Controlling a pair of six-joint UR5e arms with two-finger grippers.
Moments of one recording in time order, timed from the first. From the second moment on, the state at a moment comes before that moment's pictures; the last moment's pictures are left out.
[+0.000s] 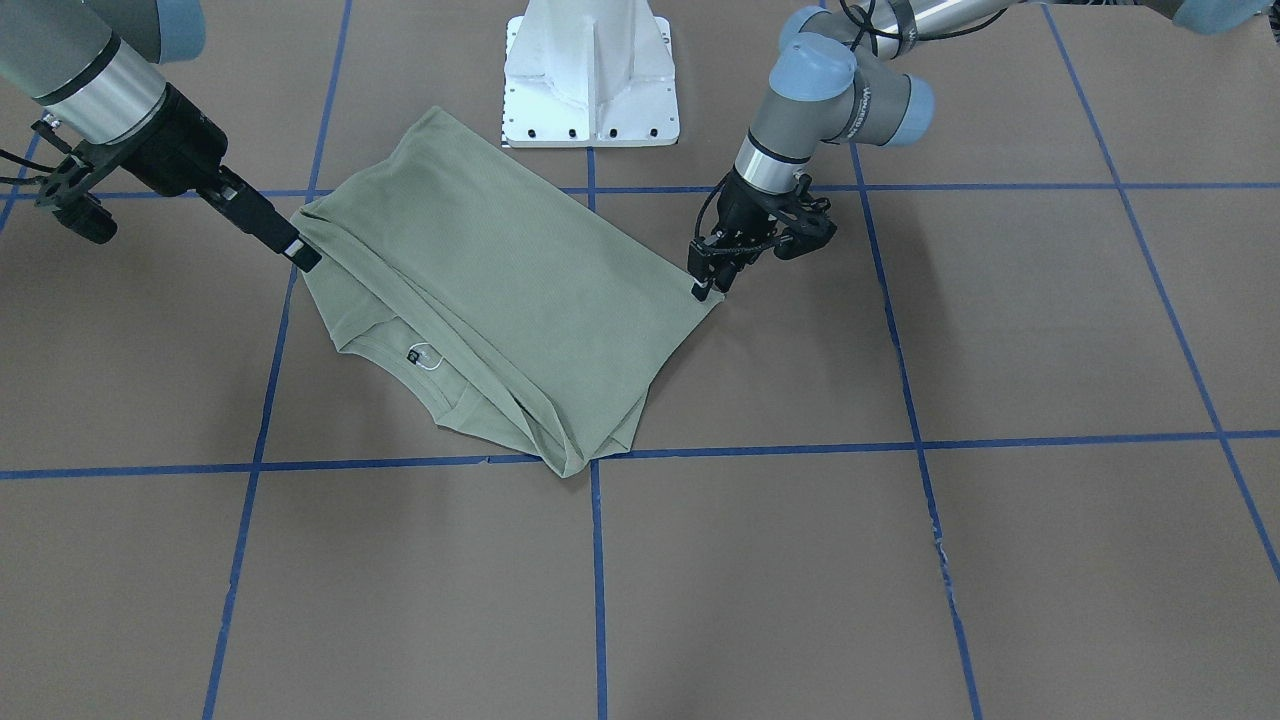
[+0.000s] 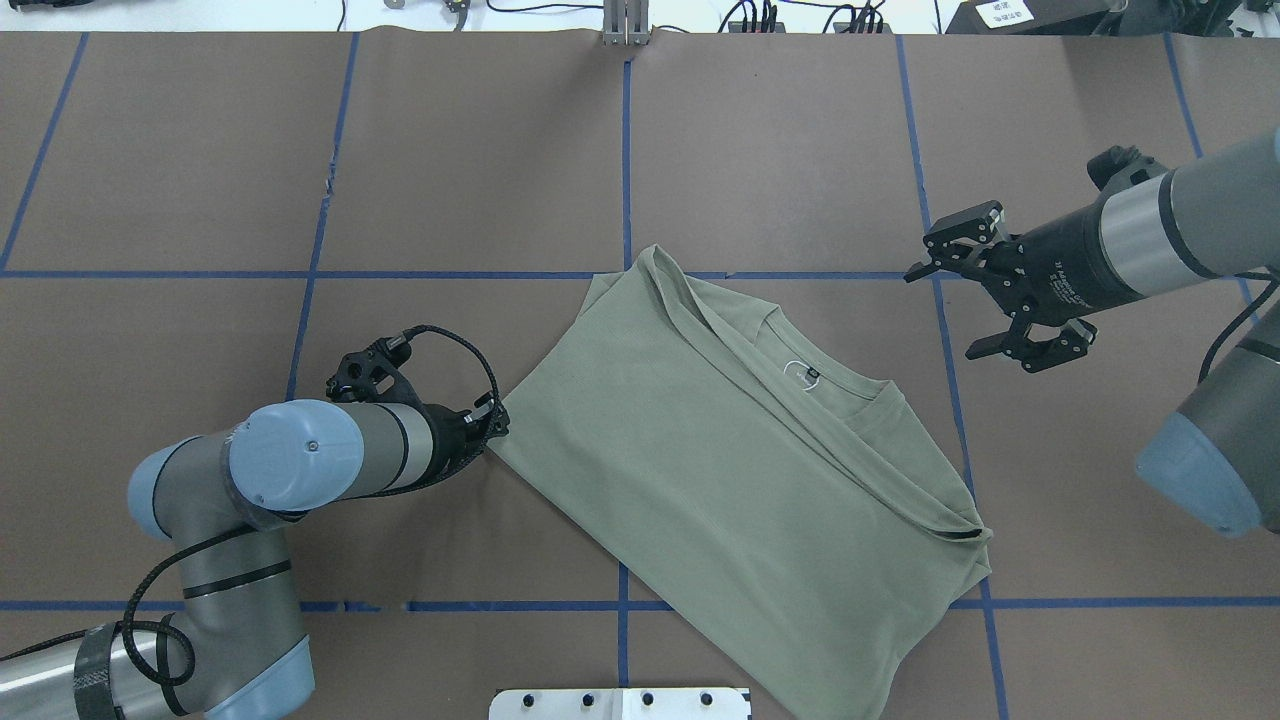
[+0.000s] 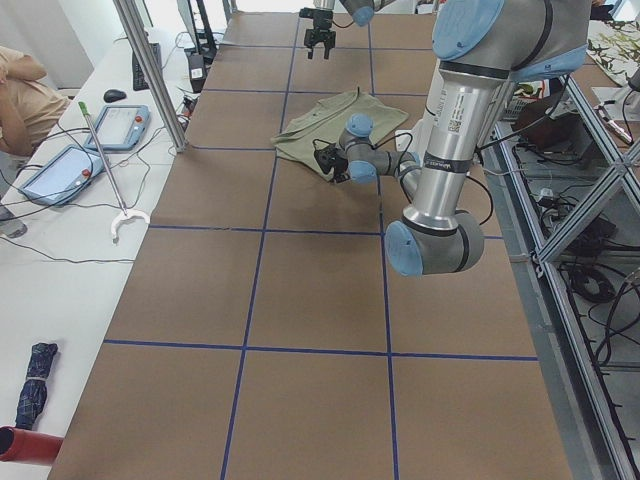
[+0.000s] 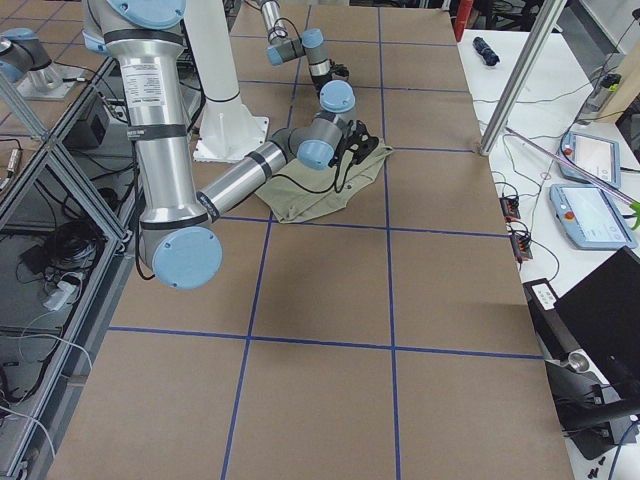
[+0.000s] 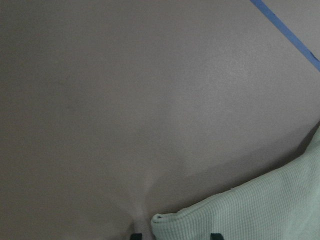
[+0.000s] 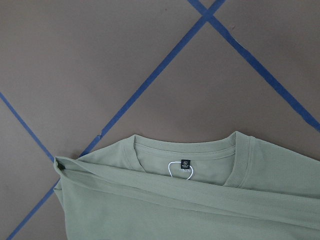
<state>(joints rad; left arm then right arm) -0.38 -1.92 -1.75 -2.13 -1.60 -1.93 0.87 -1.44 2.03 -1.12 2.23 1.91</state>
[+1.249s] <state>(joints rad) -0.78 -2.22 -1.31 -2.25 -1.58 -1.56 0.81 -1.41 2.02 -1.12 2.15 1.92</state>
